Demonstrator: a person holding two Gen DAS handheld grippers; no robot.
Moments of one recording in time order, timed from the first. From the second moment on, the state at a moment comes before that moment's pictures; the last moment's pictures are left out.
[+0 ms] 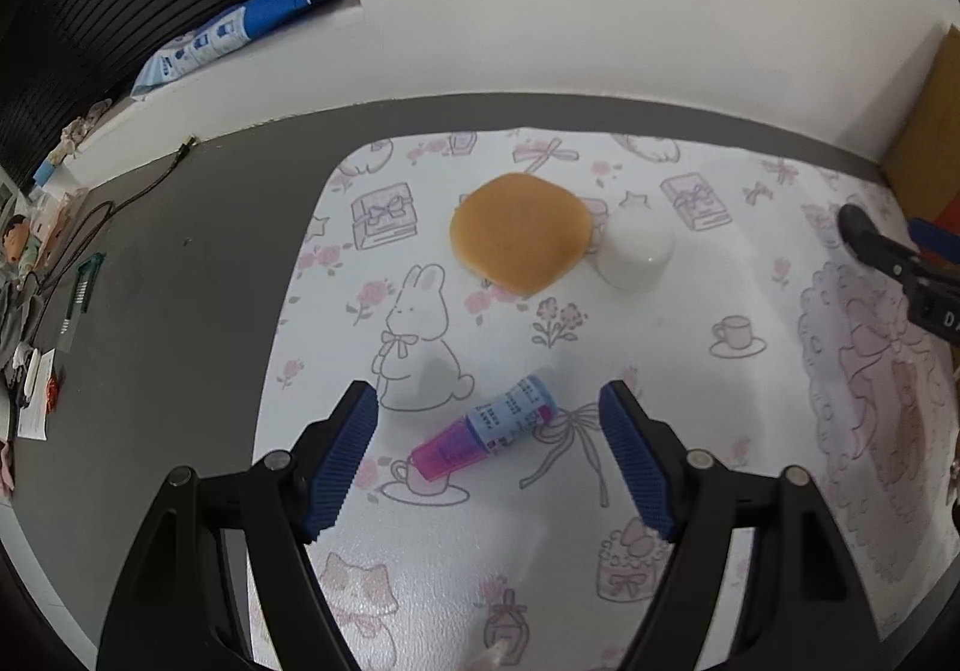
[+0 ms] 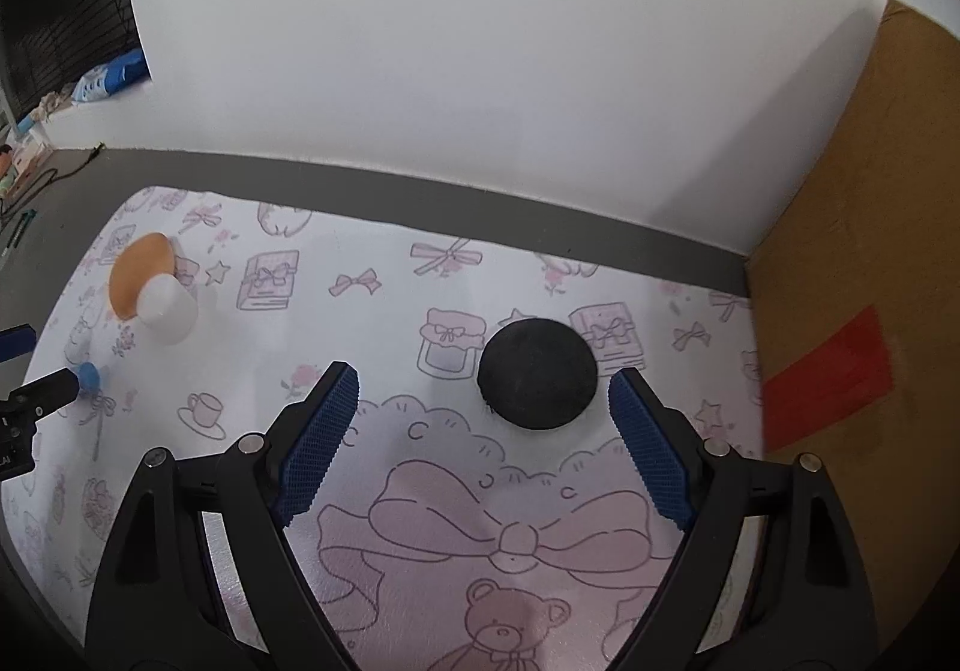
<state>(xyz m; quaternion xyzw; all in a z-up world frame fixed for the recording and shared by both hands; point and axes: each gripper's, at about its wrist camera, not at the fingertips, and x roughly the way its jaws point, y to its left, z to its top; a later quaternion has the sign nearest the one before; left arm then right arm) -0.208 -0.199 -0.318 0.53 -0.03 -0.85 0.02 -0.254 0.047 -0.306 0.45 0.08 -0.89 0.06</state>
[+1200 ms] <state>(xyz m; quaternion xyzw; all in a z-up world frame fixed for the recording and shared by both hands) -0.209 -0.194 -0.337 0.51 -0.03 -0.86 -0.01 -0.271 0.066 -0.347 0.47 0.04 -0.88 0.06</state>
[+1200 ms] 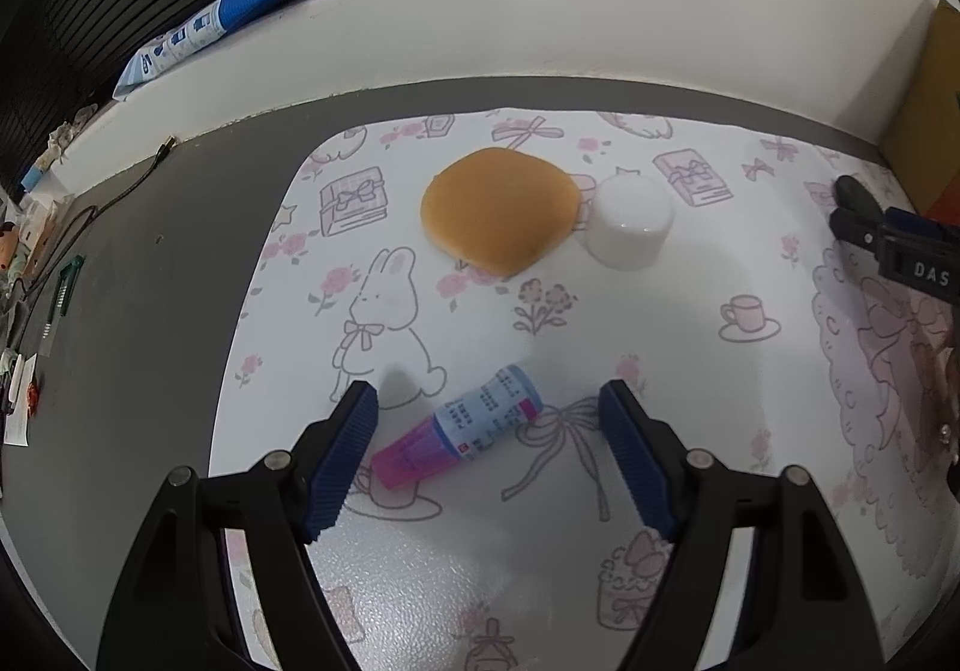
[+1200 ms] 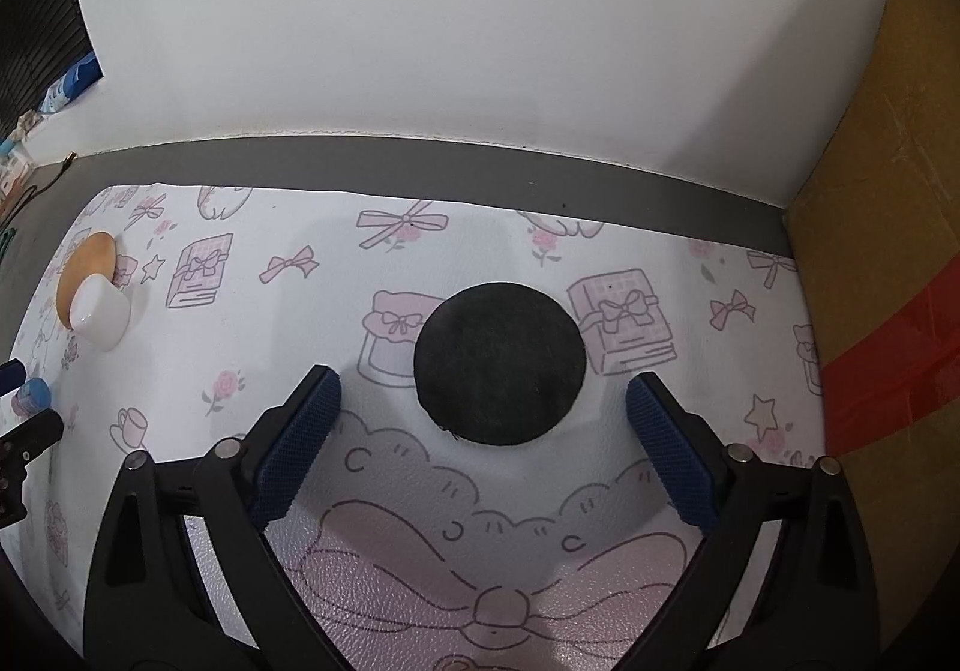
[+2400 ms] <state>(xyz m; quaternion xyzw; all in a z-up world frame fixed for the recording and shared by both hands) -0.211 -0.178 -0.331 0.51 -0.02 -0.86 0.02 -0.282 0.066 -0.345 0.46 0.04 -0.88 0.05</state>
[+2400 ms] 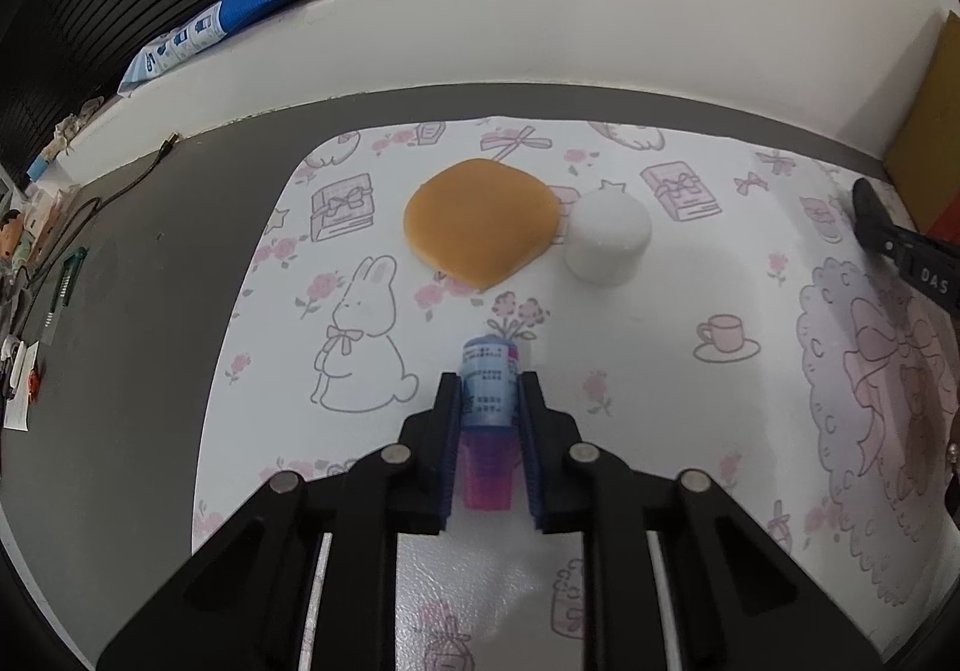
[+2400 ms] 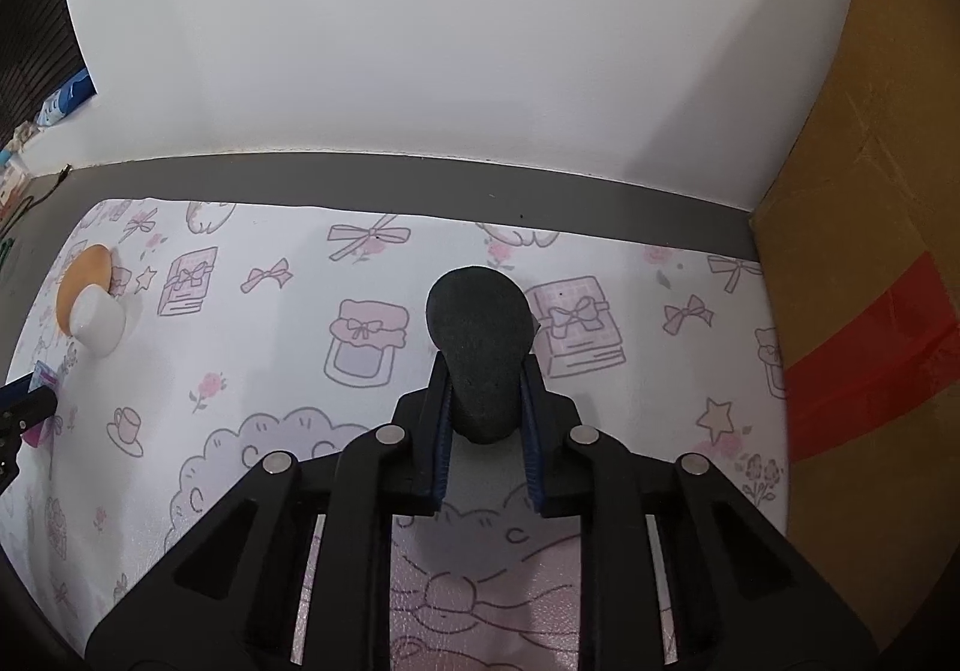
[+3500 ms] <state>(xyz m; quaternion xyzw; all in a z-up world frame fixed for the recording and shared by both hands) -0.183 -0.117 -0.176 0.41 -0.01 -0.91 -0.03 -0.178 0.056 -0.172 0.39 0.06 -0.92 0.08</state>
